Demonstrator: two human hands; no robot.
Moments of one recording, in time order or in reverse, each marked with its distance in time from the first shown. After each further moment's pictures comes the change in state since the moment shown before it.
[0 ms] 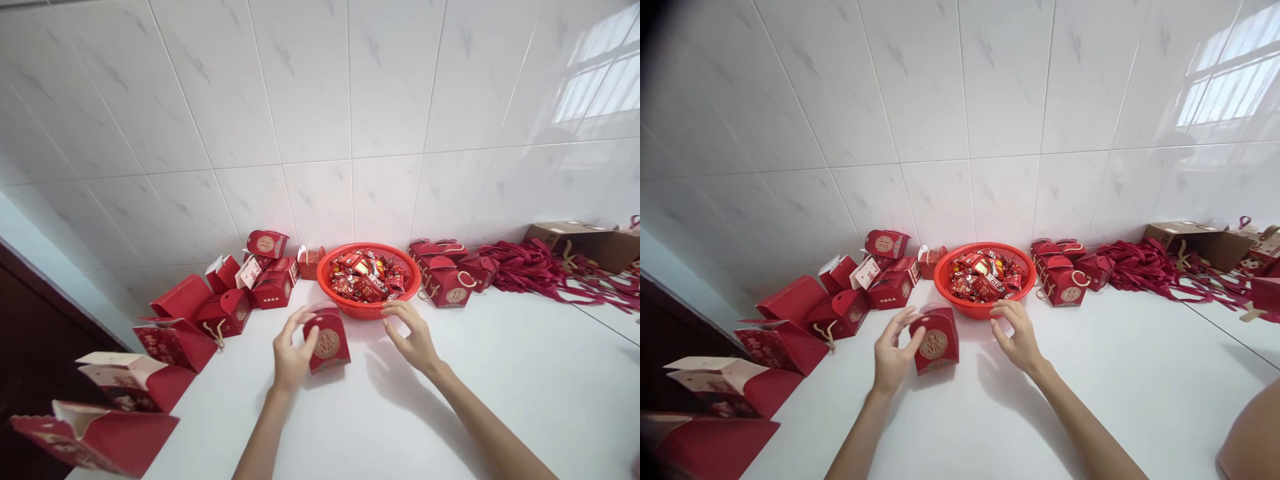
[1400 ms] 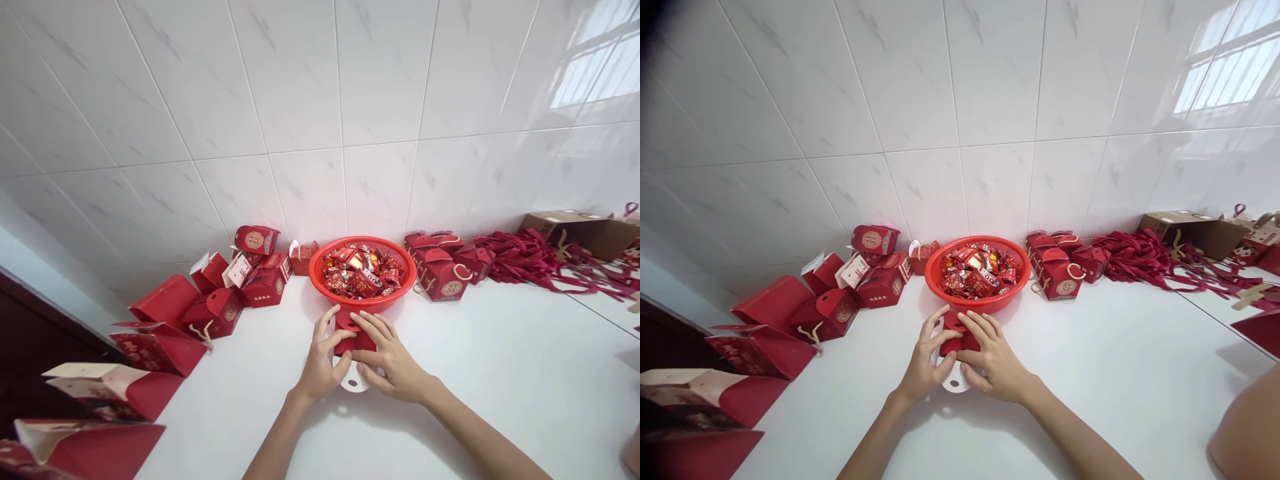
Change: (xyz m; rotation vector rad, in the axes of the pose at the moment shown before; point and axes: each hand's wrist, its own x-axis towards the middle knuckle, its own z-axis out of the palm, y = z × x) left_hand -0.024 0.018 0.039 0.036 -0.518 0.134; right_hand -0.028 -0.026 0.011 -0.169 -0.432 -0.285
